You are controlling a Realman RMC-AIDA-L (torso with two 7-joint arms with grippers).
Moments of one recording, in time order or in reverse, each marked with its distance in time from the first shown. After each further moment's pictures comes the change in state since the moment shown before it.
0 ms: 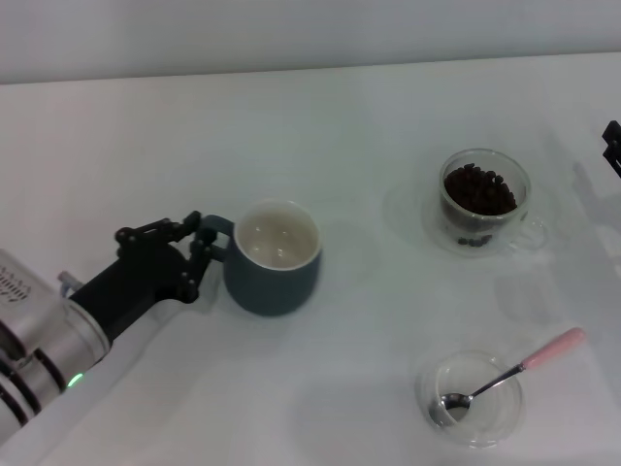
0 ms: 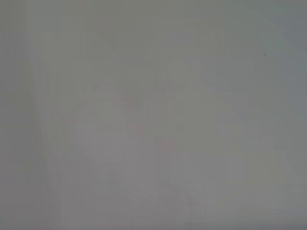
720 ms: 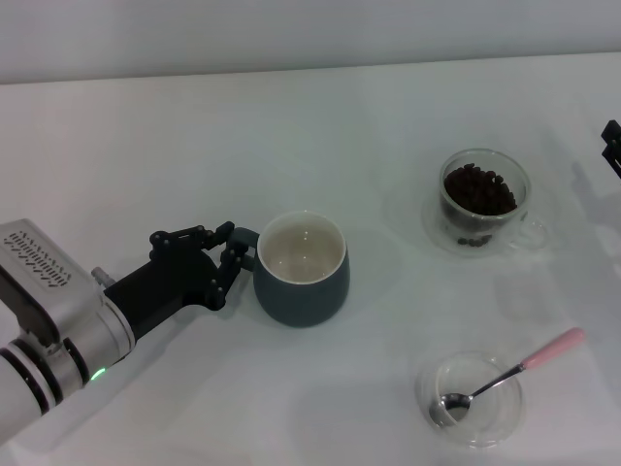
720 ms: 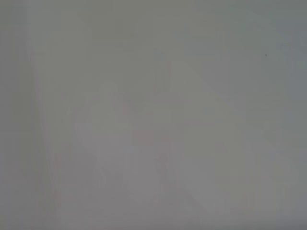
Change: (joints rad) left arm -0.062 0.000 0.093 0.001 -0.002 0.059 -0.057; right arm 0.001 0.000 0.000 0.002 0.000 0.001 0.001
